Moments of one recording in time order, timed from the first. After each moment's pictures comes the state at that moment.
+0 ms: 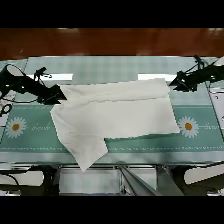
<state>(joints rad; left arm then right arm) 0.19 -1.52 1.19 1.04 -1.31 -1.40 -0.33 -1.70 1.47 -1.03 1.31 1.46</state>
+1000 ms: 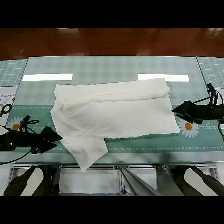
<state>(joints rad) 0.48 -0.85 0.32 1.02 -1.32 -1.53 -0.46 -1.06 0.68 -0.88 1.19 1.28</state>
